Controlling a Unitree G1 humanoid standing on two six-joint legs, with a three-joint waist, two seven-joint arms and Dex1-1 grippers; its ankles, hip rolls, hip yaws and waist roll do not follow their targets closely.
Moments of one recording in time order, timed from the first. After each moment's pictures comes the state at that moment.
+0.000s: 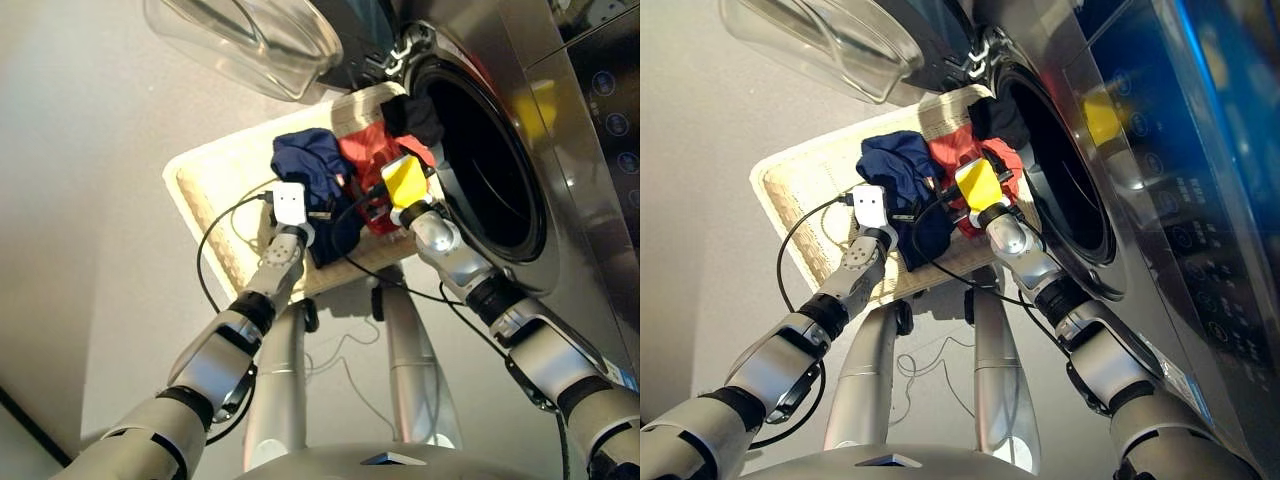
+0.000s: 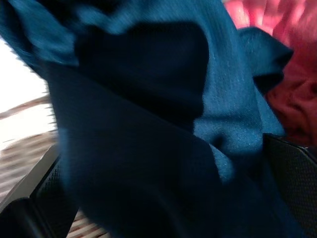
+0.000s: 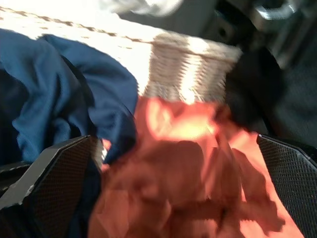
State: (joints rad) left arm -0.74 0.13 -0.45 0.96 -0.61 -0.26 0.13; right arm -0.73 -0.41 0.66 0.55 0.25 -0.26 -0.13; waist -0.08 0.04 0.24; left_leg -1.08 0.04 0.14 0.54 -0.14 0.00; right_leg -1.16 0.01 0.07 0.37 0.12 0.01
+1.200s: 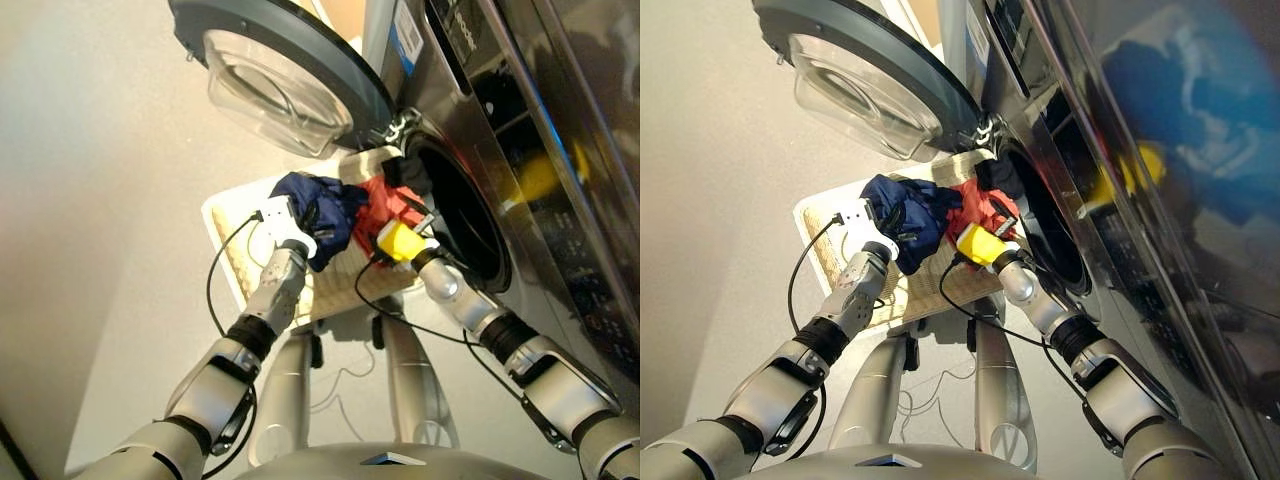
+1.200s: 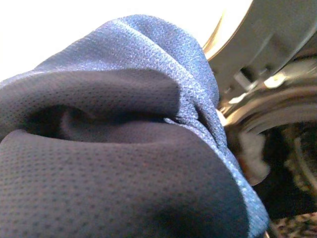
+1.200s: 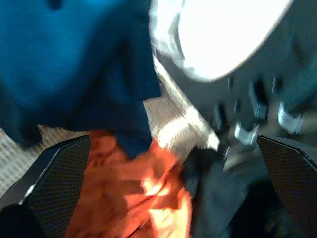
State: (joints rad) left arm -0.50 0.14 -0.43 0.61 -0.88 -0.29 -0.04; right arm -0.58 -0.49 0.75 0.59 -0.29 -0.24 -0.14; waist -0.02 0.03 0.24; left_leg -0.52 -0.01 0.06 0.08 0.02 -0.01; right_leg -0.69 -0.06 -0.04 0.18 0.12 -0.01
